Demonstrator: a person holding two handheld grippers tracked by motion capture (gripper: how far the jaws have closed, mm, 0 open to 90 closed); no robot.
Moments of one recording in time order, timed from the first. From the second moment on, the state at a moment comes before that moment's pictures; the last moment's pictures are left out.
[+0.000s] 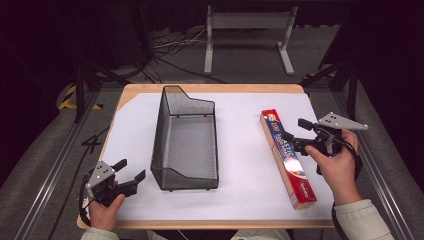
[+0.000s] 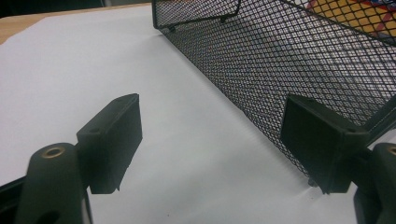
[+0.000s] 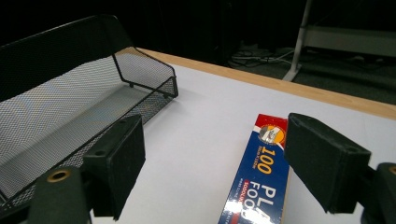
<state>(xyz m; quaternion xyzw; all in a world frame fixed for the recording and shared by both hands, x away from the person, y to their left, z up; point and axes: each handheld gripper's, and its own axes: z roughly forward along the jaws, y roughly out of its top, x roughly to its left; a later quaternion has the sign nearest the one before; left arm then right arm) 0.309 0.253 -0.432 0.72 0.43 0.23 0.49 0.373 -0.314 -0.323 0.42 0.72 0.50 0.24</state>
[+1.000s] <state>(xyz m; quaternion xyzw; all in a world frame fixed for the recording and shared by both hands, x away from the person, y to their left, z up) 0.309 0.253 -0.432 0.73 0.43 0.23 0.48 0.418 -0.308 -0.385 0.57 0.76 0.29 0.11</state>
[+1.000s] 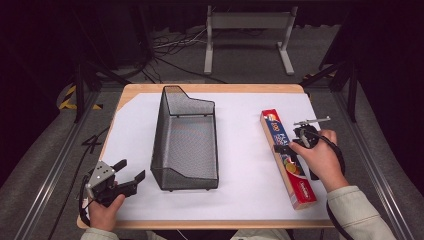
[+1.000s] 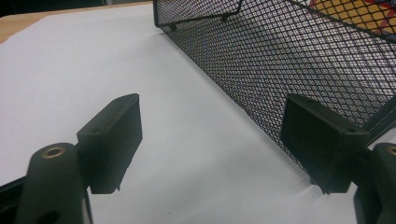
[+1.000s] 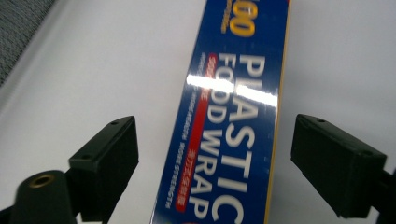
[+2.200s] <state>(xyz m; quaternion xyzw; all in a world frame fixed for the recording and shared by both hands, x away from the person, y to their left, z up) 0.308 0.252 -0.432 0.73 0.43 0.24 0.48 0.423 -0.285 -0.397 0.62 0.77 0.14 0.10</state>
